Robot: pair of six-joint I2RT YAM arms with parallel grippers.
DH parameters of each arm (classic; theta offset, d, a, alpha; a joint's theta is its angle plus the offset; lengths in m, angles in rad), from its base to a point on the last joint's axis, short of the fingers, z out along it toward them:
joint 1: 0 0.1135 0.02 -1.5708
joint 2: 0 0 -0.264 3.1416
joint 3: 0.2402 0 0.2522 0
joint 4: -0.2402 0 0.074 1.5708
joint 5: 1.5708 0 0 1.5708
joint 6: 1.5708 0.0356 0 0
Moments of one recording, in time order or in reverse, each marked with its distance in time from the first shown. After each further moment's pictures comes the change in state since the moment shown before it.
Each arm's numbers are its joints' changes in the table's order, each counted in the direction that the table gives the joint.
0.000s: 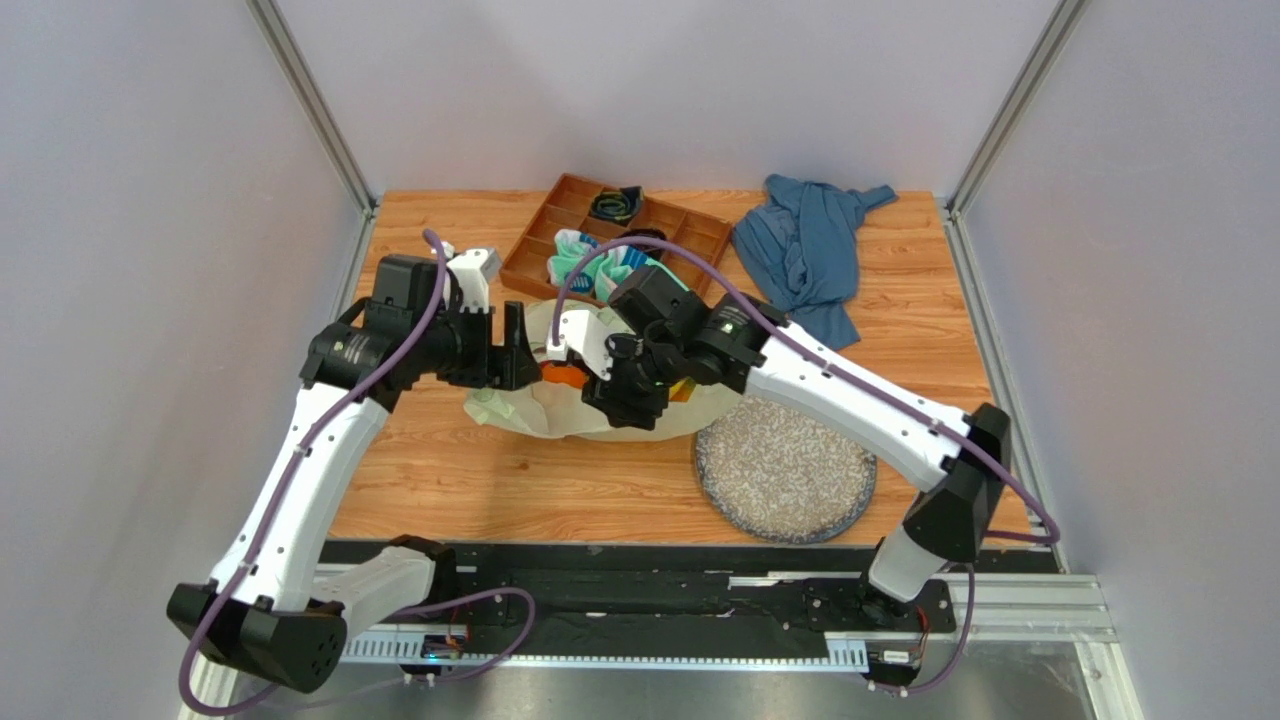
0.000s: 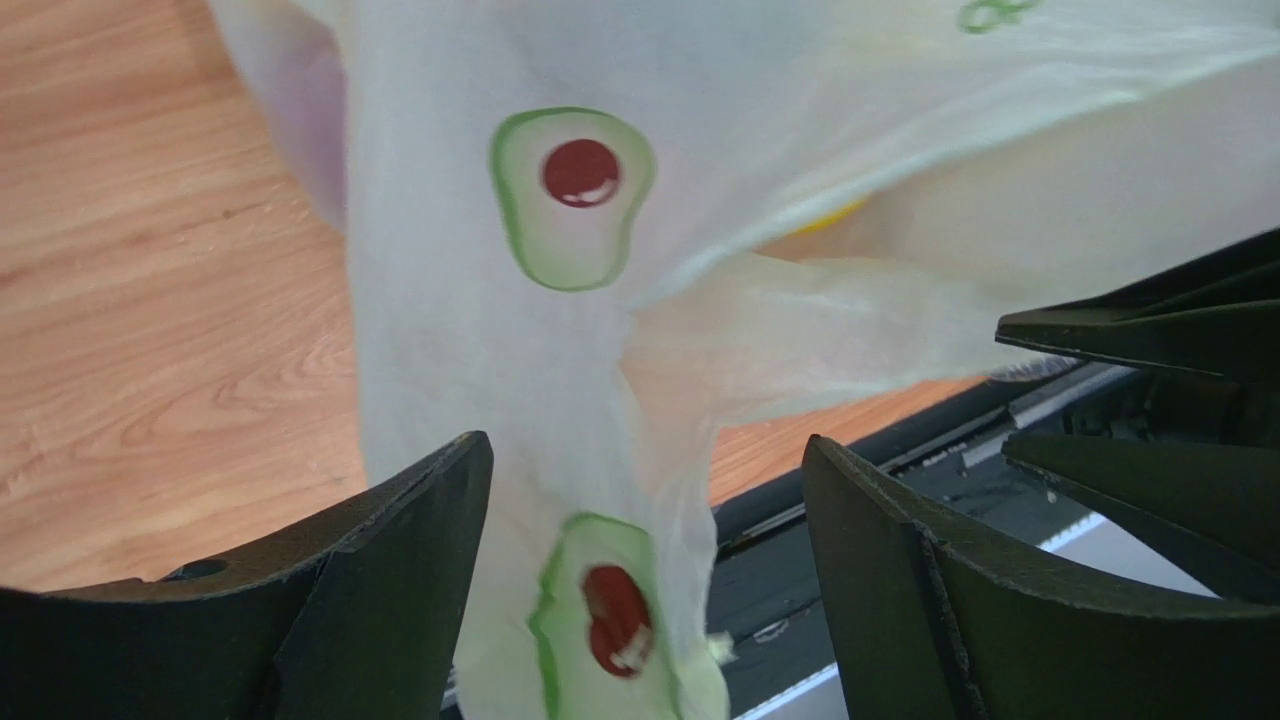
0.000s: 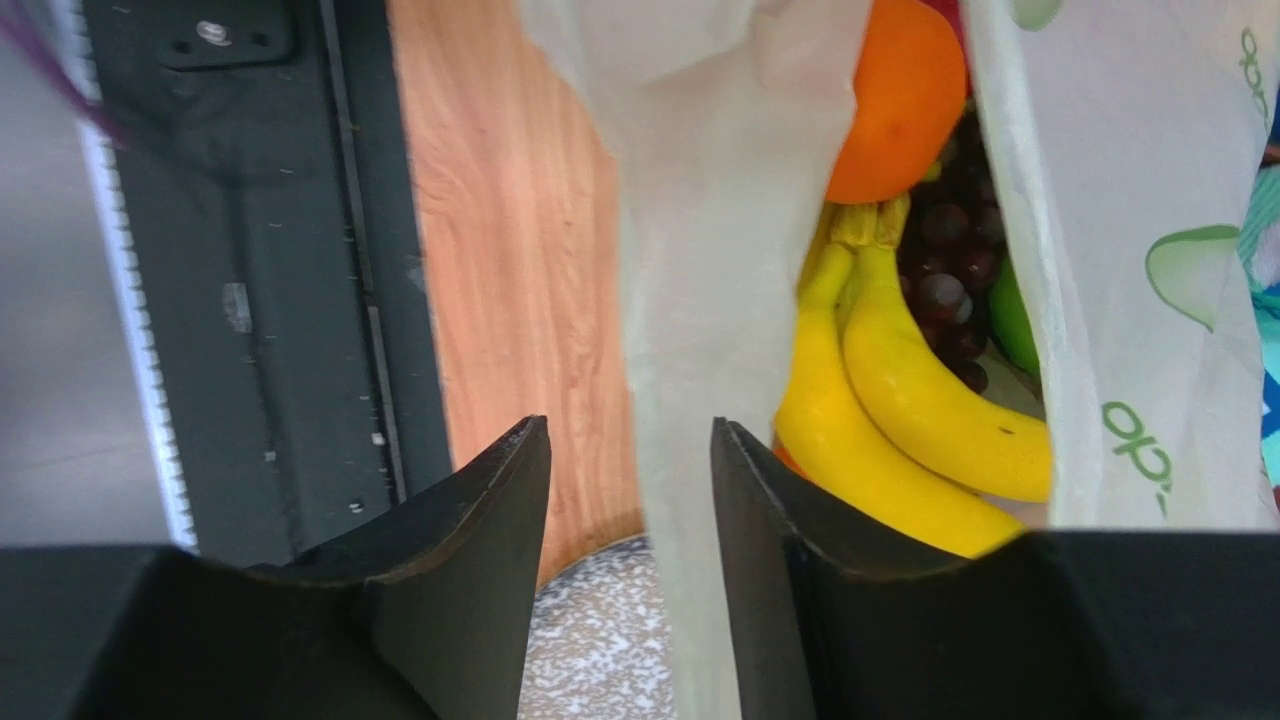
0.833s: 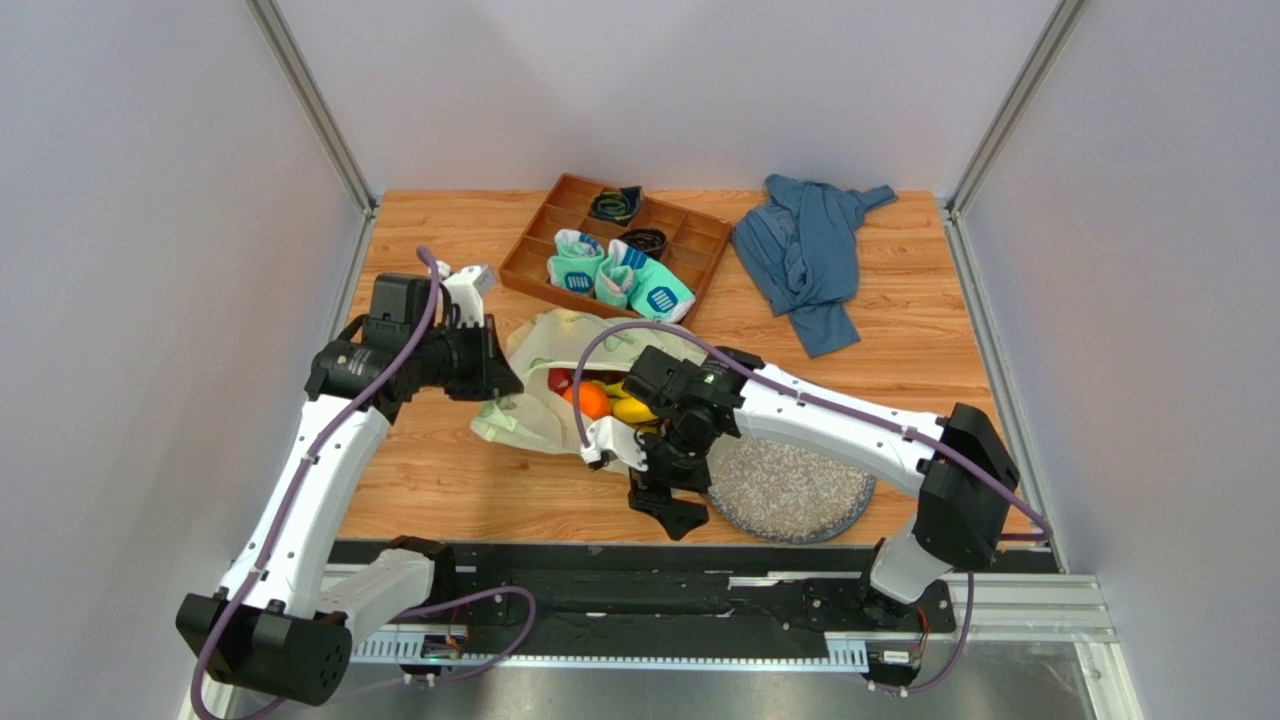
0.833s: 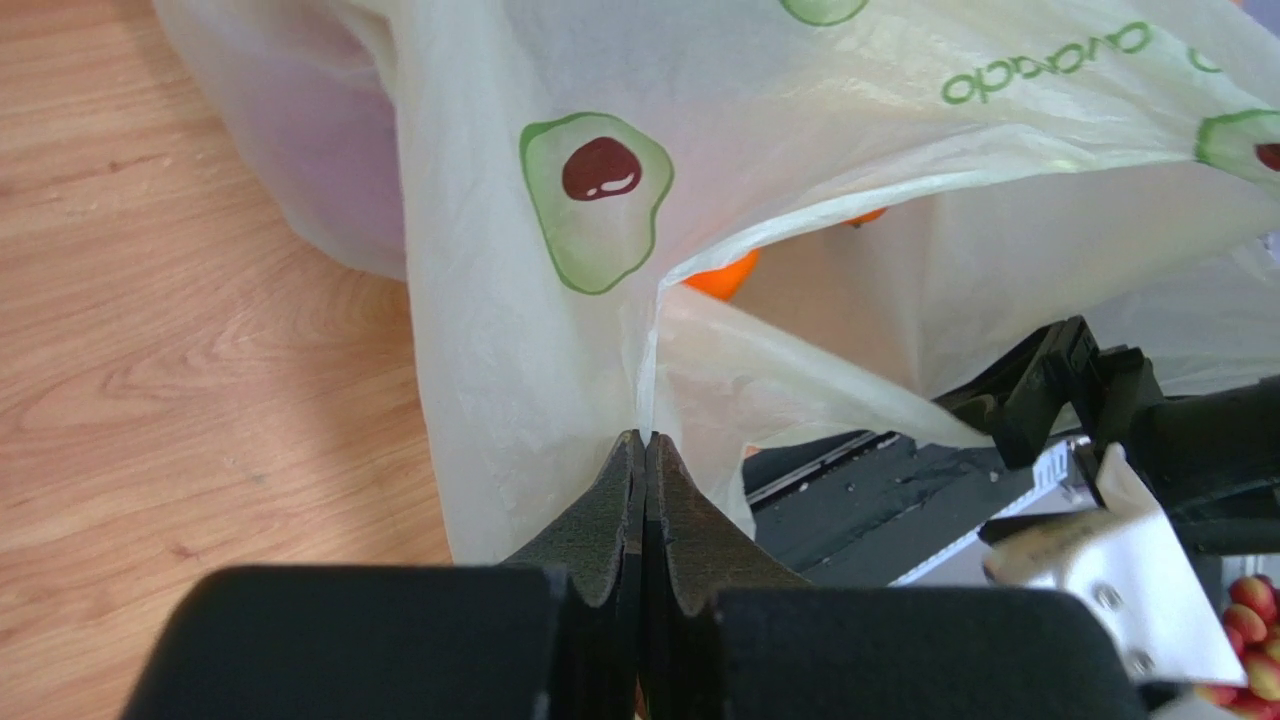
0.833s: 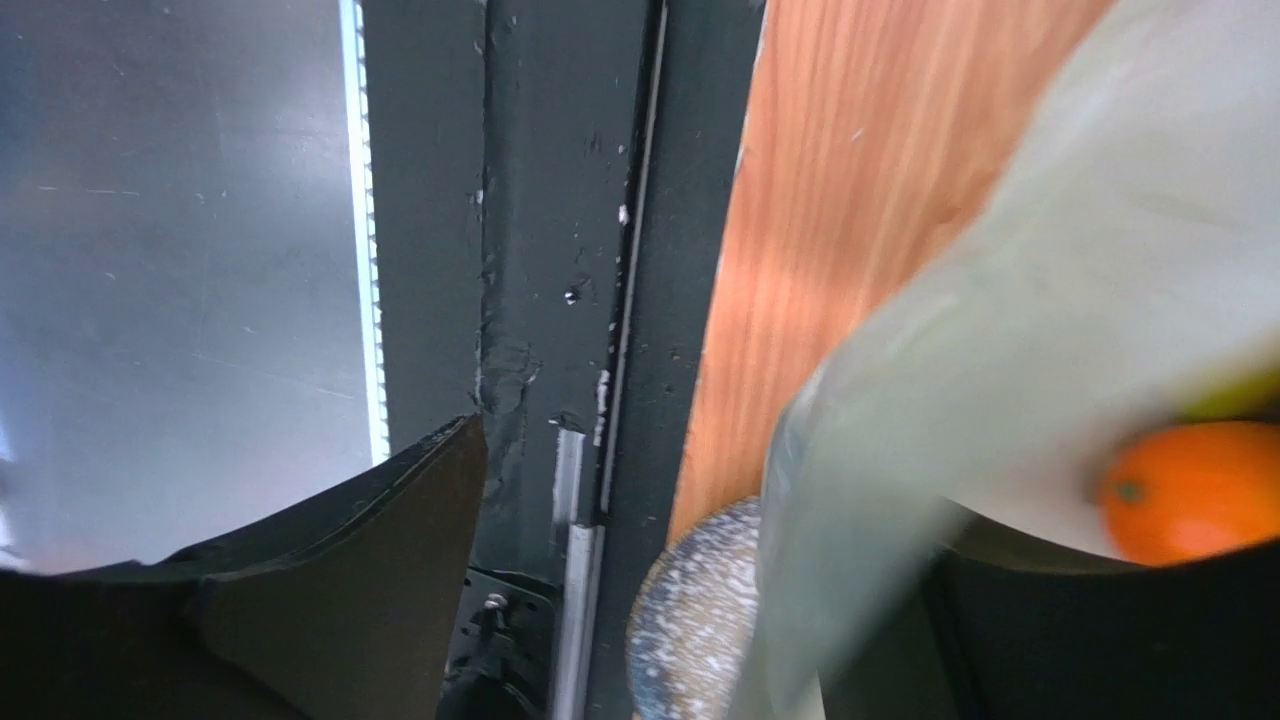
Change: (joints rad) left arm 0.073 -0.019 -0.141 0.063 0.093 -0.038; right arm 0.033 -0.010 -0.377 -0.115 -0.219 -0.118
